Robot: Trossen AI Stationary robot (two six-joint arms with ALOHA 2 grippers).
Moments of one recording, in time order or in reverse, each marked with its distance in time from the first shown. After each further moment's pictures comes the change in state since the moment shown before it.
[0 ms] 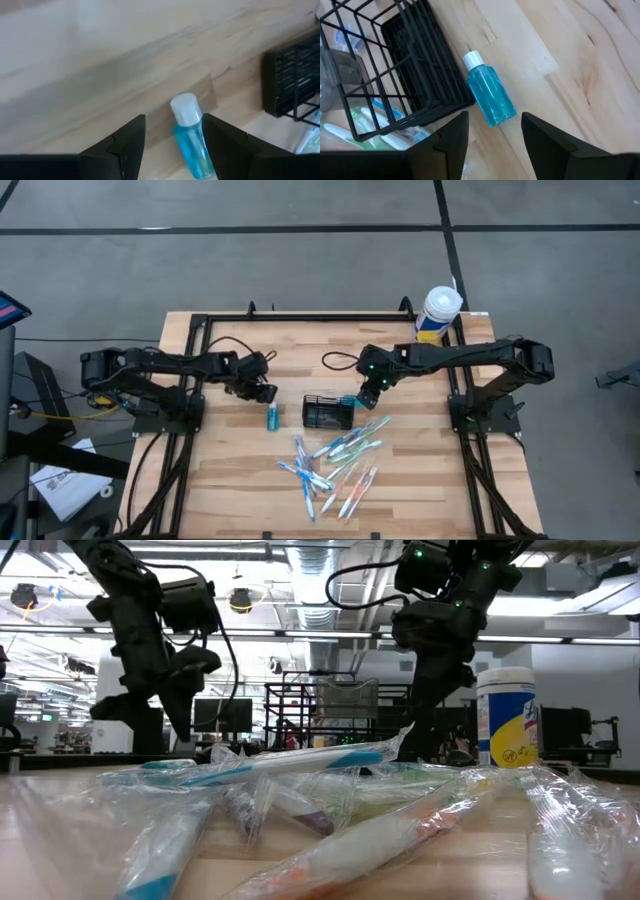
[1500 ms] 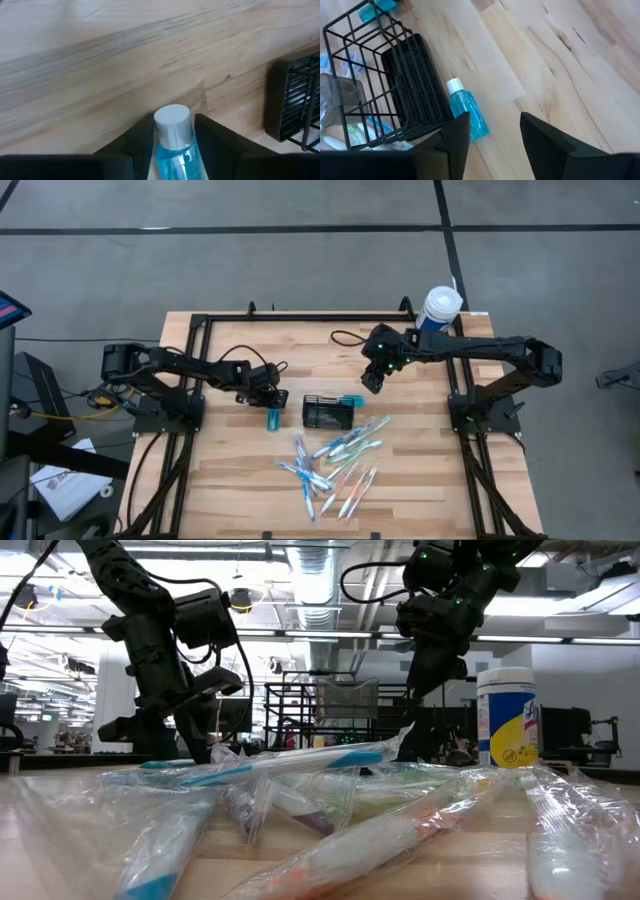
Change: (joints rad) left arm -0.091 0.215 0.001 0.207 -0.009 -0.173; right arm -0.140 -0.073 0.000 0.017 -0.051 -0.136
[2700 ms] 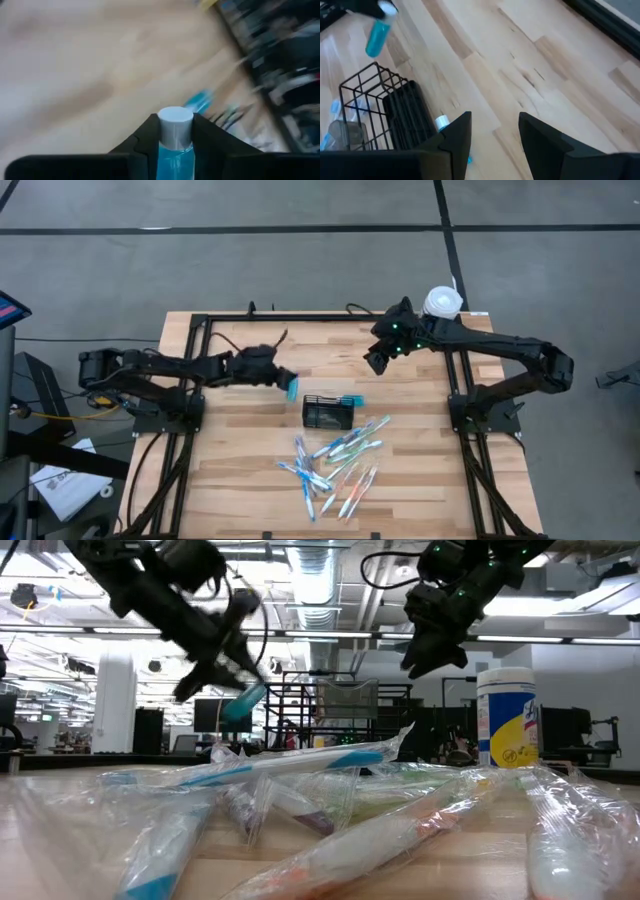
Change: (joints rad) left arm 0.040 -0.248 -0.004 0.387 -0.262 0.292; right arm -0.138 -0.101 0.000 0.059 -0.028 -0.020
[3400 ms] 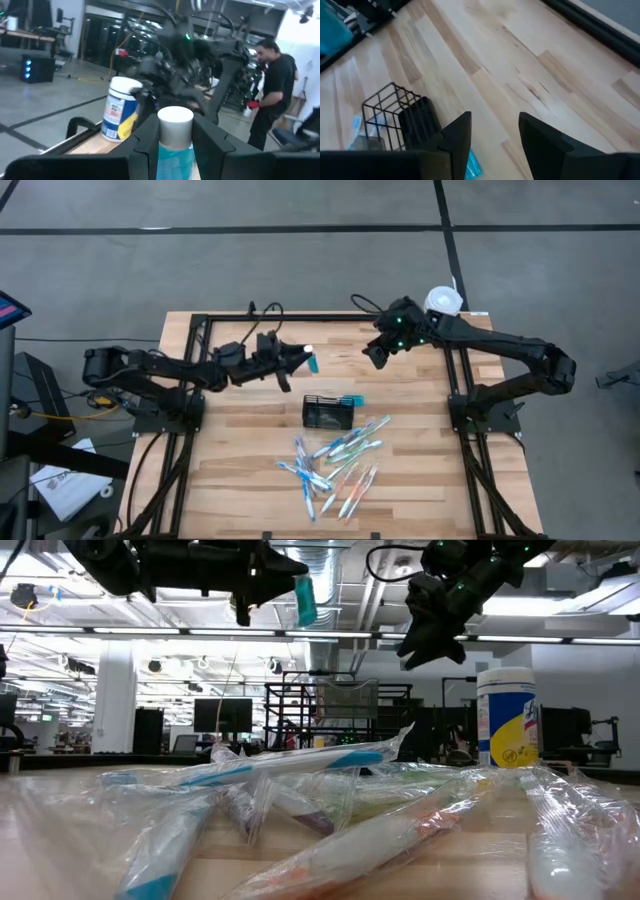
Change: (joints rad) left arm -0.086 0.068 0.002 0.754 -0.045 0.628; right arm -0.031 -0.017 0.021 0.030 -0.052 0.038
